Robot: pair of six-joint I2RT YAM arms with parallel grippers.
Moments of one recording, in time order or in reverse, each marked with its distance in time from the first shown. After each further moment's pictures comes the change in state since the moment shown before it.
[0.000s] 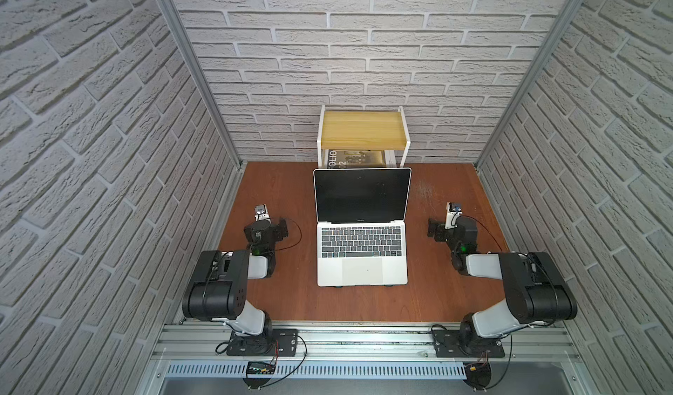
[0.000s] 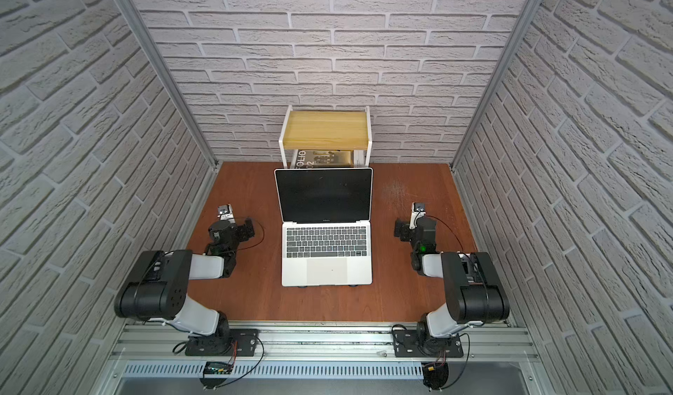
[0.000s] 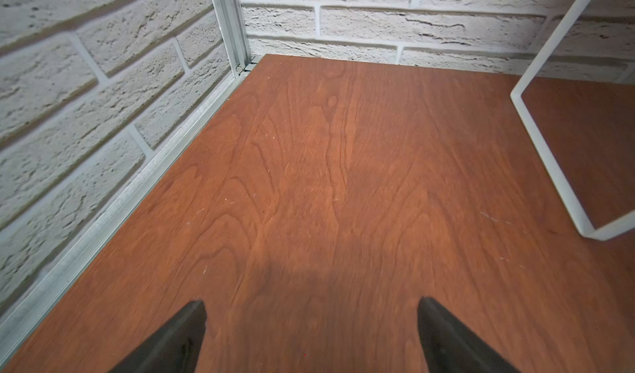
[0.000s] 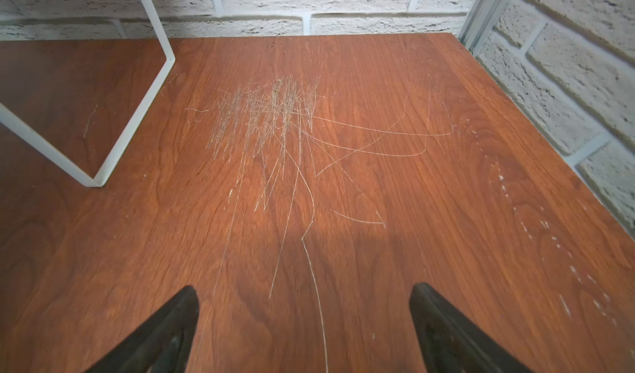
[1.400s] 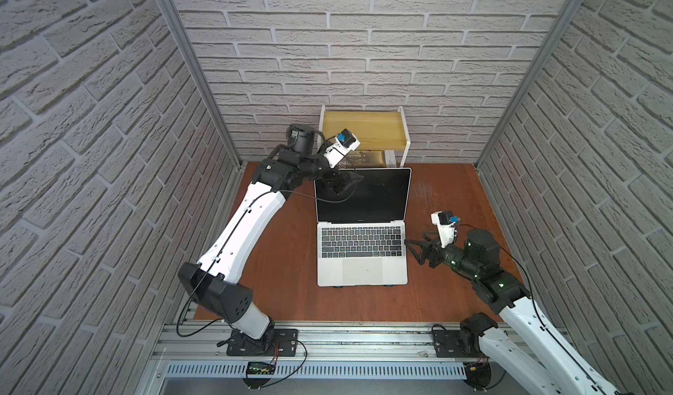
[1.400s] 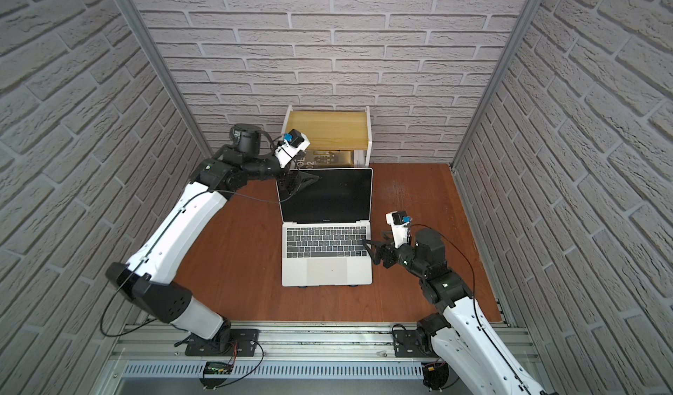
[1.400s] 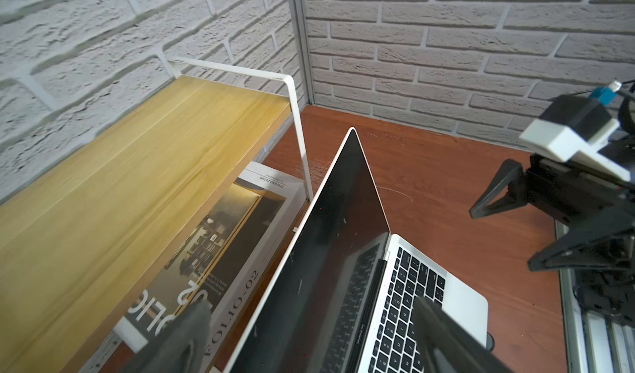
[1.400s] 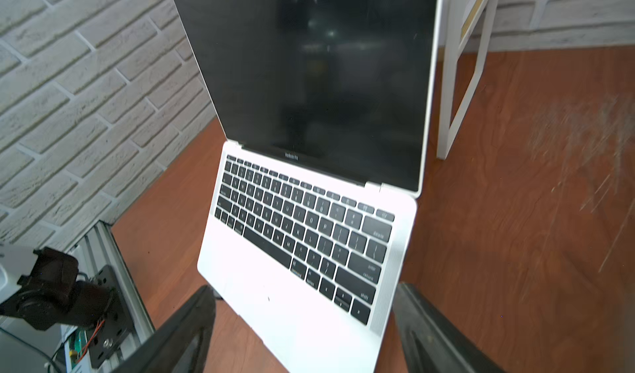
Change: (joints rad) left arm -0.463 0.092 1.552 -1.599 0.762 0.537; right arm 0.374 -0.865 0.119 -0.949 -0.415 0.217
